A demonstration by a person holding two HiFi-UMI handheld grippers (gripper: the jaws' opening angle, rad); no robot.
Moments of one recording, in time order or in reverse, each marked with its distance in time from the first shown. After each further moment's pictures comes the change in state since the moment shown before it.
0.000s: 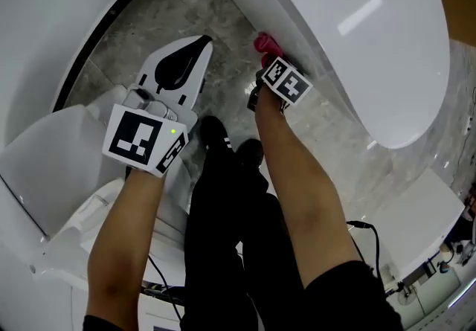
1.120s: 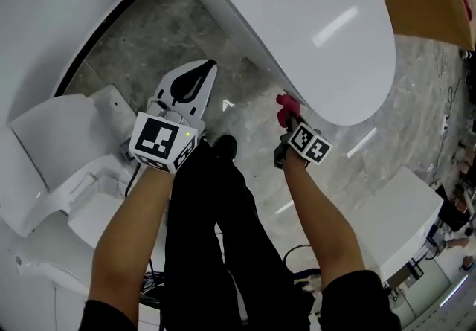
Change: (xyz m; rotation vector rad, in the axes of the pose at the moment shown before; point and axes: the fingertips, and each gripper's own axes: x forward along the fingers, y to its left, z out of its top) left arm -0.006 -0.084 0.029 -0.055 -0.015 -0.013; right arm -0.191 -0.144 0.005 -0.058 0.100 0.048
